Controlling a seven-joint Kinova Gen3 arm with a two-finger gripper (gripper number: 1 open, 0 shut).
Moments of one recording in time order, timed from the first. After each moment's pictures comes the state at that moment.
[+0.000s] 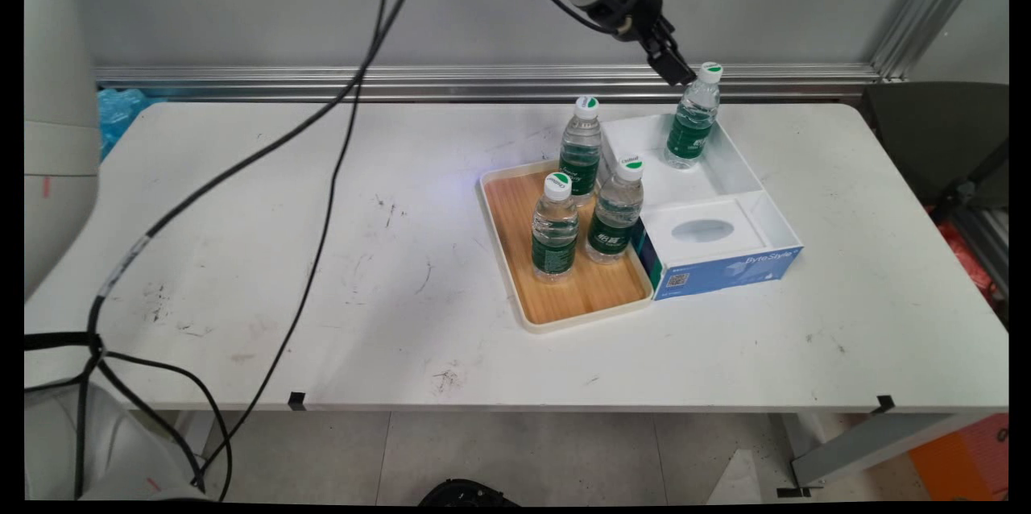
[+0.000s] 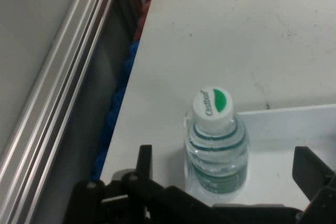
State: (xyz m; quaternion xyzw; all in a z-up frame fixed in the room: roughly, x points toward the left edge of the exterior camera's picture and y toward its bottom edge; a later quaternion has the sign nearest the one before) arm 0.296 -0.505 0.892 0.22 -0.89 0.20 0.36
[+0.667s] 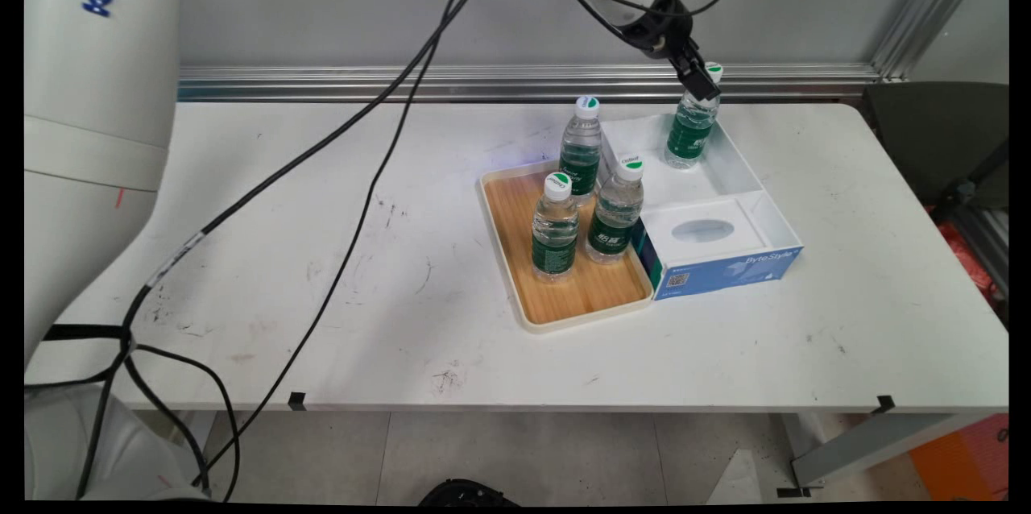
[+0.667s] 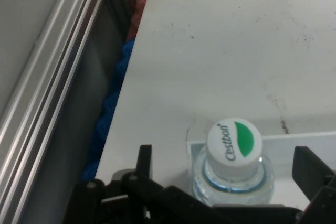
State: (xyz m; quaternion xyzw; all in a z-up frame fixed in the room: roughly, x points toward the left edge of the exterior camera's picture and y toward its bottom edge) arm 0.260 -0.546 0.858 0.22 -0.89 0.18 0.35
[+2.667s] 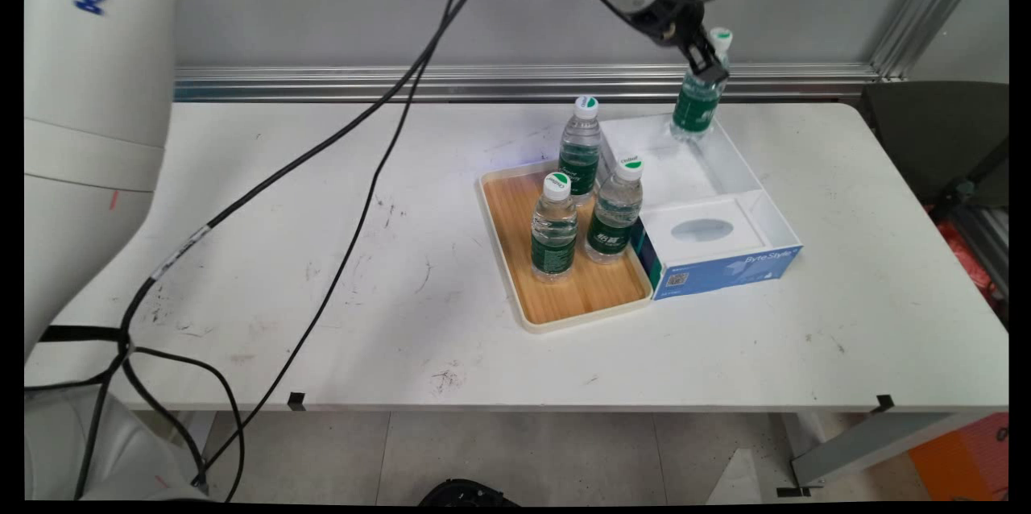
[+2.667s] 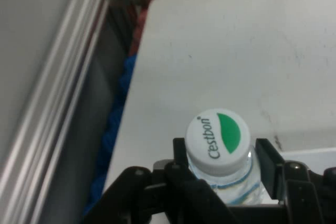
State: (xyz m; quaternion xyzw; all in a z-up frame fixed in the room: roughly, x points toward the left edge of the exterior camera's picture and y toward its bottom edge) arm 0.254 -0.538 0.892 0.21 -0.89 0.20 0.36
